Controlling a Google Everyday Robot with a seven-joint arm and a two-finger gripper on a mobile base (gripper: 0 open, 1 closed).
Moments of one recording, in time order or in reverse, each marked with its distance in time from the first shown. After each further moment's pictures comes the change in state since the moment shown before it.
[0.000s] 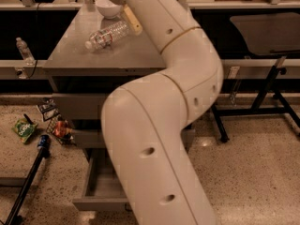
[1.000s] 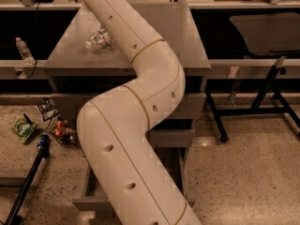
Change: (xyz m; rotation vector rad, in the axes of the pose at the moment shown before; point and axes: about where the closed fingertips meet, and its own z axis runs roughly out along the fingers) arm -0.034 -0.036 0.057 -0.033 0.081 -0.153
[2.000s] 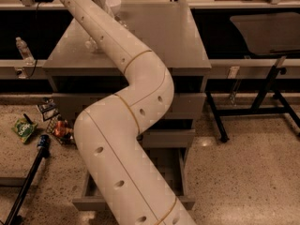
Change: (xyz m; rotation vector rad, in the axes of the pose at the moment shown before) arm 0.000 -0.003 0.077 -0.069 0.129 -0.149
